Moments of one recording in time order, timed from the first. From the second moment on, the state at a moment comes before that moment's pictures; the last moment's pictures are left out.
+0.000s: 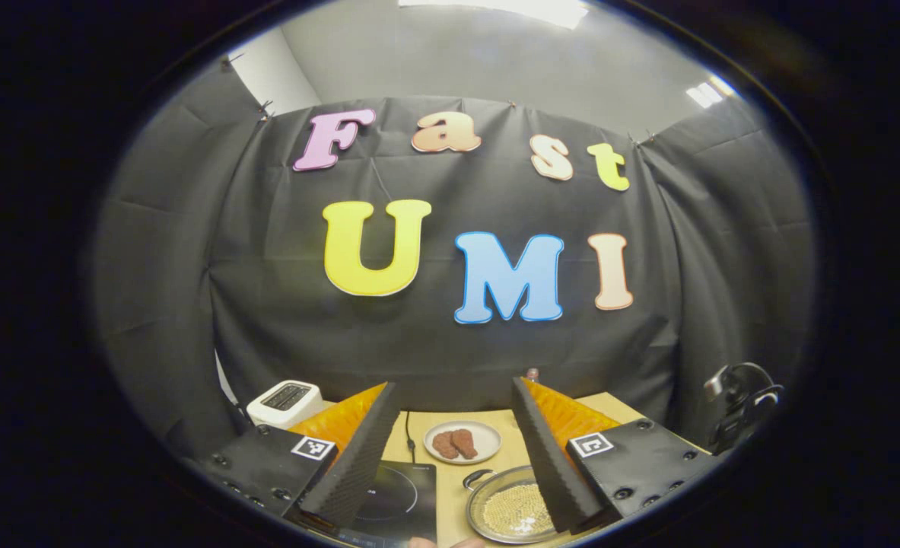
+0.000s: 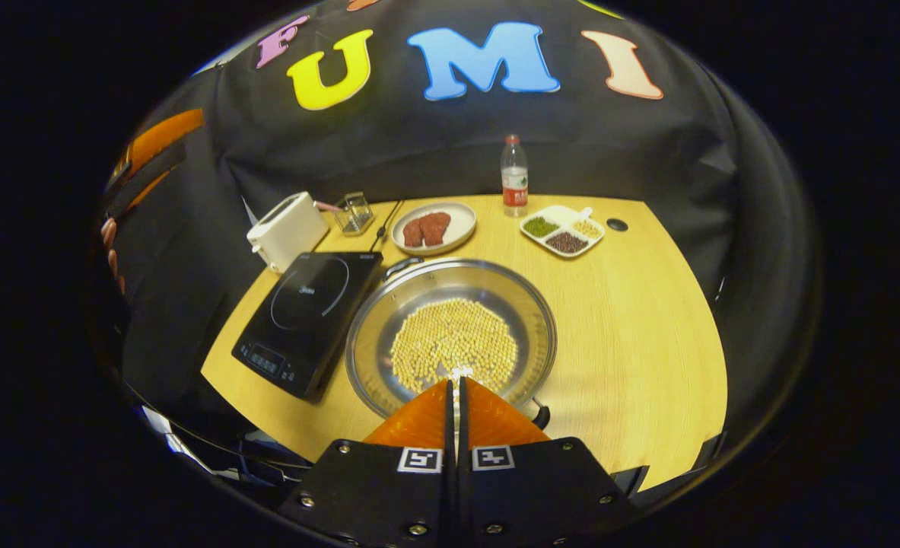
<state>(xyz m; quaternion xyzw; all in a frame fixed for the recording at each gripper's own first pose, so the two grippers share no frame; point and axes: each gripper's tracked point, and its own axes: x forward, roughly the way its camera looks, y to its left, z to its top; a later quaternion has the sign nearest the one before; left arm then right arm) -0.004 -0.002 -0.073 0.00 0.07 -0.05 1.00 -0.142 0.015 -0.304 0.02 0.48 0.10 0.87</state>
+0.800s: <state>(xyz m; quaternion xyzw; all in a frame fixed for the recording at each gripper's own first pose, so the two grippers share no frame) -0.022 0.017 -0.077 0.01 0.09 -0.02 1.00 -0.179 0.011 -0.398 0.03 0.61 0.07 0.79</state>
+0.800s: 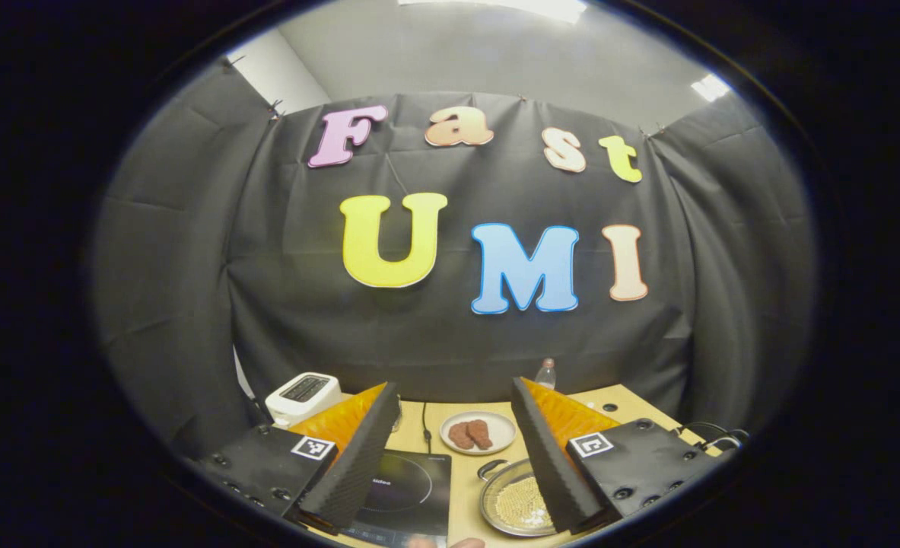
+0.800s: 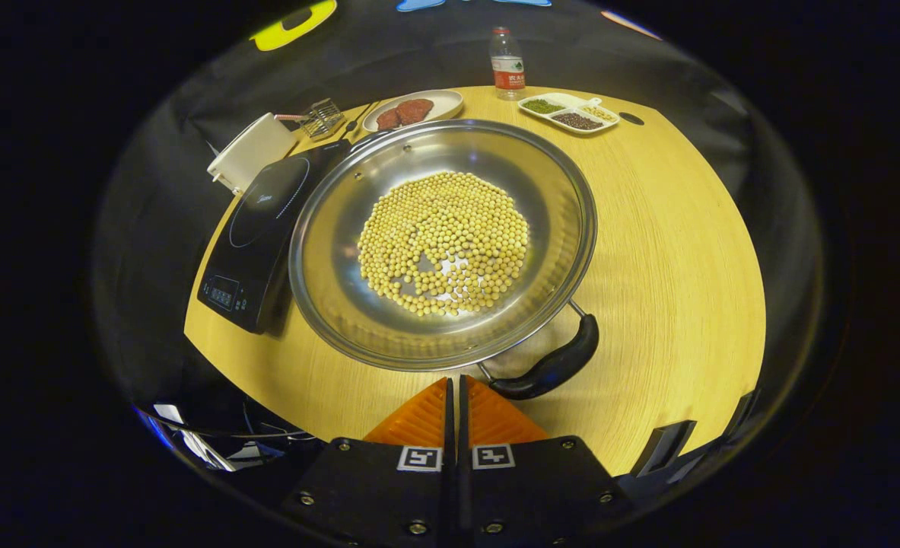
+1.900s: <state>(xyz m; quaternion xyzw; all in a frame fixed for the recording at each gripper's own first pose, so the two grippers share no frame) -0.006 -0.027 -0.080 0.01 0.09 -0.02 1.00 -0.109 -0.091 -0.395 -0.01 0.57 0.02 0.82</state>
